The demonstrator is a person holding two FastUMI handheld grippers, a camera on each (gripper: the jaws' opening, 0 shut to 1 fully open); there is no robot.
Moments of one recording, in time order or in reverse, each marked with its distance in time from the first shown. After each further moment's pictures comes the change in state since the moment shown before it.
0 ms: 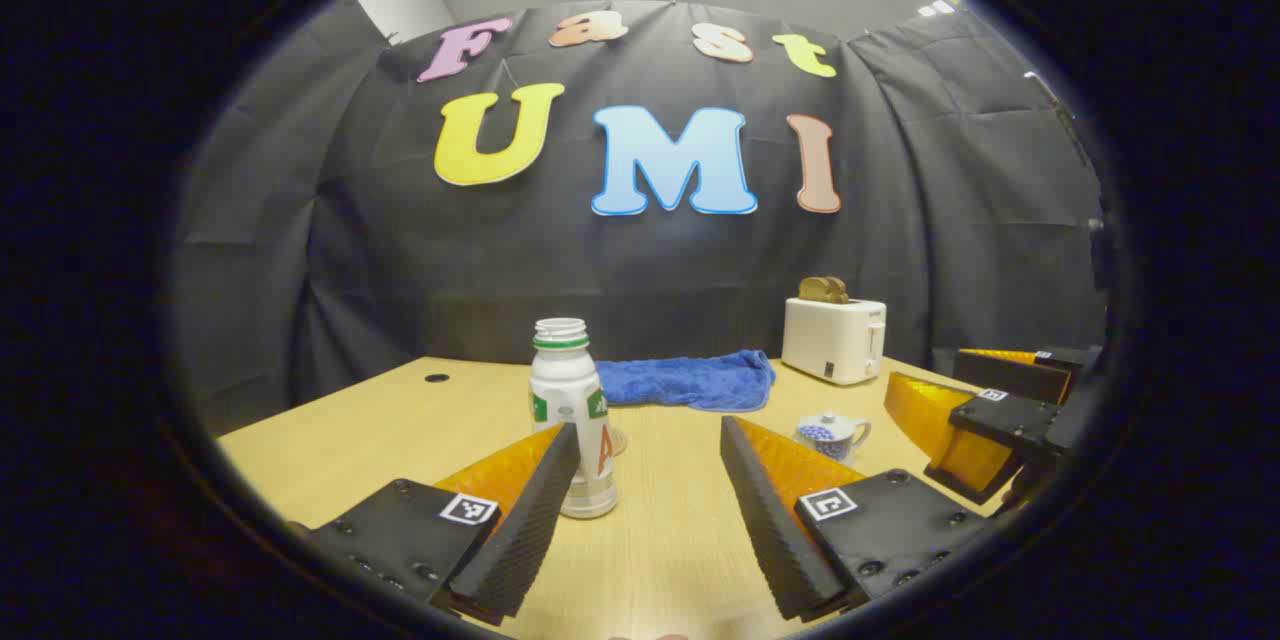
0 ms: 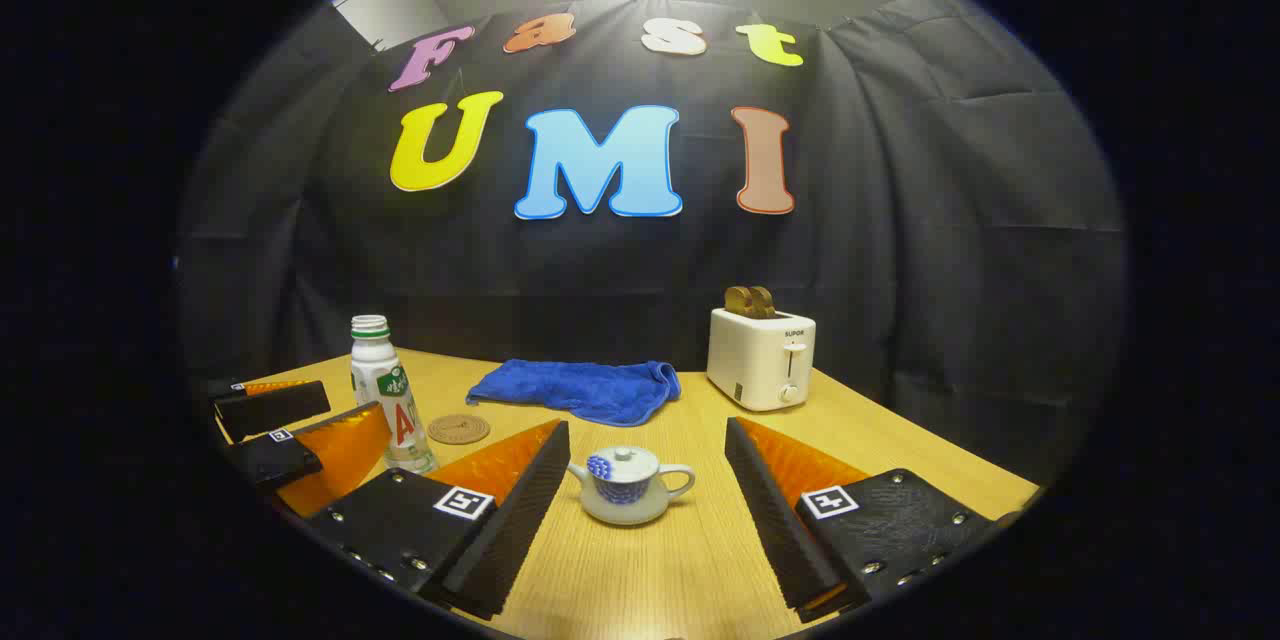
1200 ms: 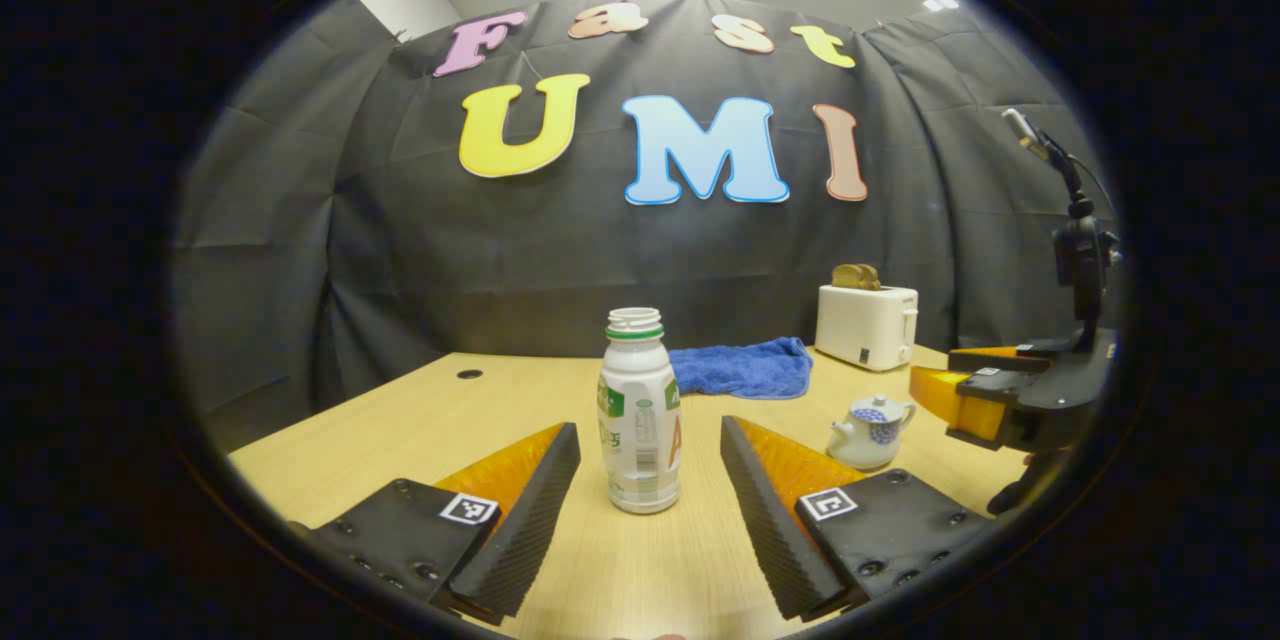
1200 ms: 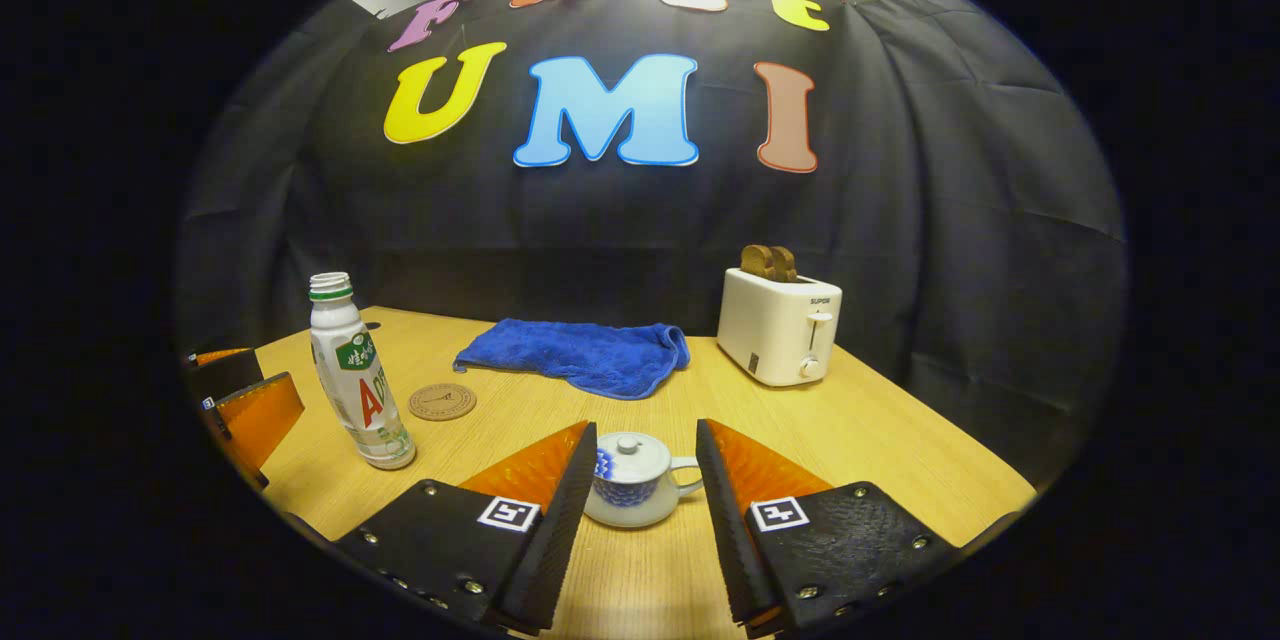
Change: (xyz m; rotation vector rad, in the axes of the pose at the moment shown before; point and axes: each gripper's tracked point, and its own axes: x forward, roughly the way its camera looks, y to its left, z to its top) left arm -0.001 0.040 -0.009 0.024 0.026 0.040; right arm 0.056 0.006 -0.036 -0.023 0.158 0.023
